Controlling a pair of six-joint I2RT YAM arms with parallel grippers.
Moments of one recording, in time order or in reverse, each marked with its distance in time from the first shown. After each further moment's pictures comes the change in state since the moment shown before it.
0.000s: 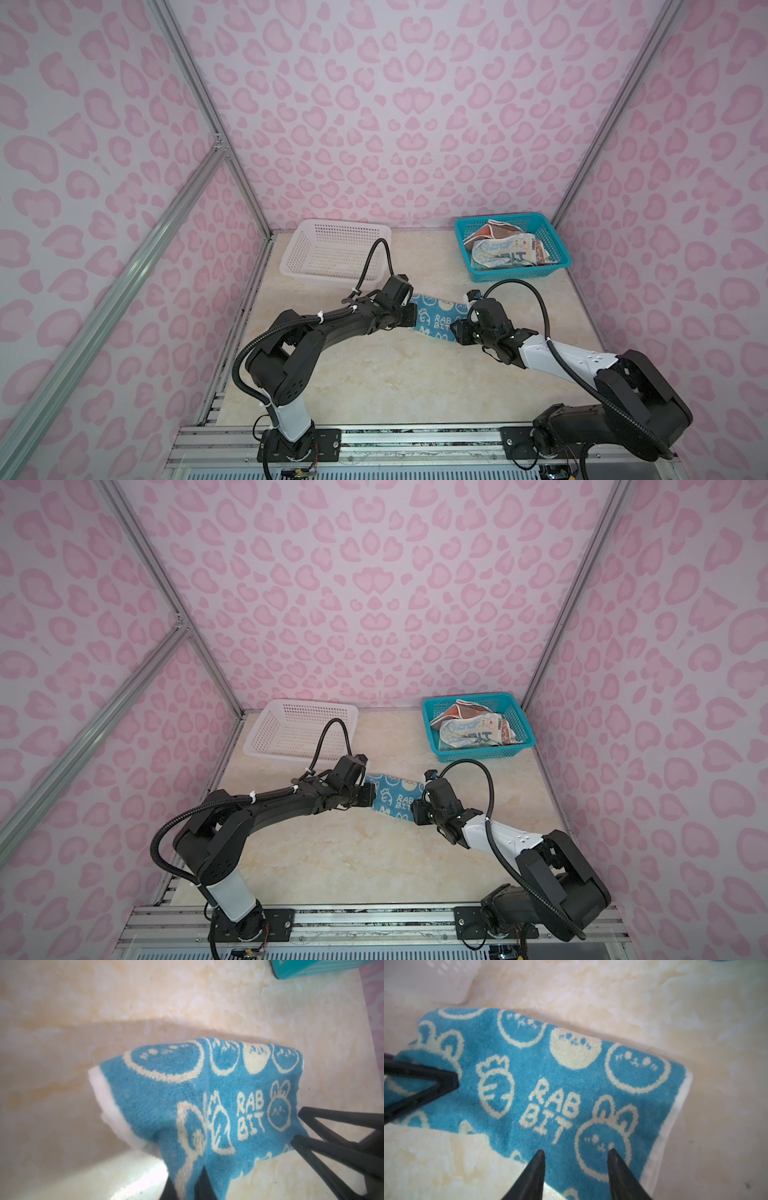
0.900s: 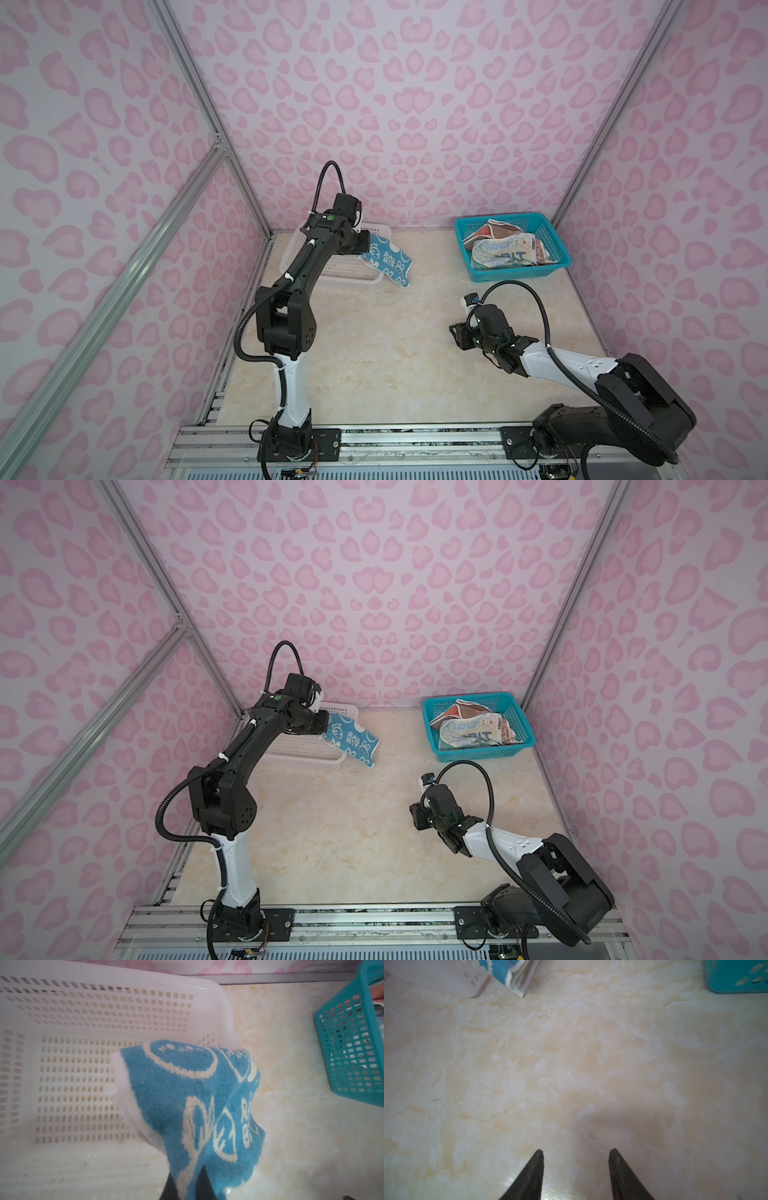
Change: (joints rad) left arm 0.455 0.282 0.887 -0.702 0.002 0.345; right arm 0.033 0.011 -0.073 0.127 0.037 -0.085
